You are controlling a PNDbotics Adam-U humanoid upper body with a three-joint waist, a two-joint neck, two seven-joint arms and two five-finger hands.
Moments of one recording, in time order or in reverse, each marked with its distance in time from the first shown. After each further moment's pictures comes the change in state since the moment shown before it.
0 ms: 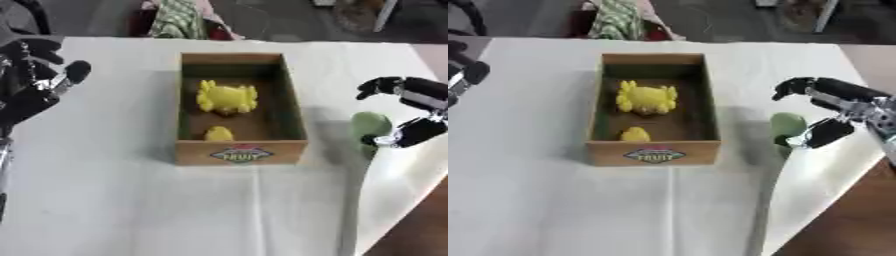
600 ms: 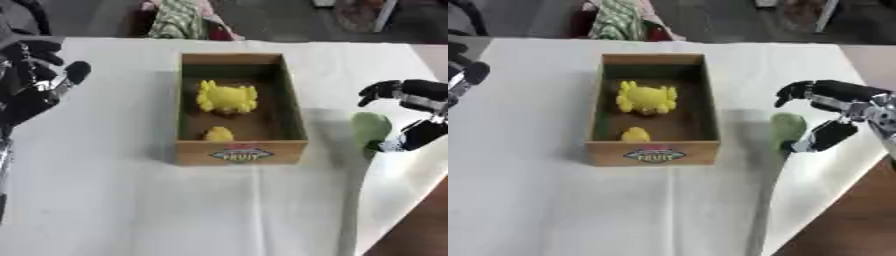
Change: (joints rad) left arm 0.001 0.000 0.000 0.000 0.000 -0.002 -0.002; right arm 0.000 0.008 -0.017 -0.001 0.046 -0.012 0.034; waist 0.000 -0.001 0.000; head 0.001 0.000
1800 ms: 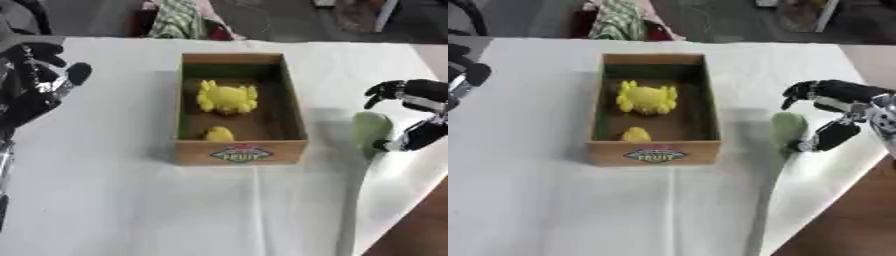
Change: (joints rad) left arm 0.005 -0.007 0.001 0.000 0.005 -0.006 -0.007; right arm 0.002 0.001 -0.006 0.008 0.096 0.018 -0.021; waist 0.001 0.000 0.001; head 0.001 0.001
